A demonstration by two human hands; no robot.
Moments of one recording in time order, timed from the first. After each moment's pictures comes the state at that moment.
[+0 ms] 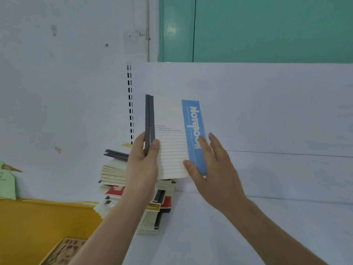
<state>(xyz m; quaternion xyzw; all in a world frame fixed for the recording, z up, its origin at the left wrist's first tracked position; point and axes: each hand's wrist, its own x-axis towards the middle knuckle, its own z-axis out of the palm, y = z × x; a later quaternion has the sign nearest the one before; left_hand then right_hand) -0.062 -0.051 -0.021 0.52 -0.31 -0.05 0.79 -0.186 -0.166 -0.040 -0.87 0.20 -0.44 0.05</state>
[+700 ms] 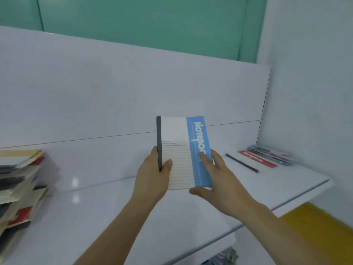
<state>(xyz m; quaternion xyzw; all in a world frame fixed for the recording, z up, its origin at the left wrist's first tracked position) -0.289 -0.210 -0.078 0.63 -0.57 -0.09 0.52 -0.481 -0.236 -0.082 -0.85 0.43 -0.28 0.06</state>
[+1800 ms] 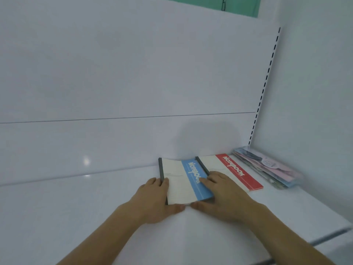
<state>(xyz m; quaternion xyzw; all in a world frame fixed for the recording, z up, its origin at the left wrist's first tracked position) -0.469 -0.459 -0.180 0.72 -0.69 -0.07 0.05 -0.694 -0.547 -0.174 -0.92 0.39 -0.09 -0.02</state>
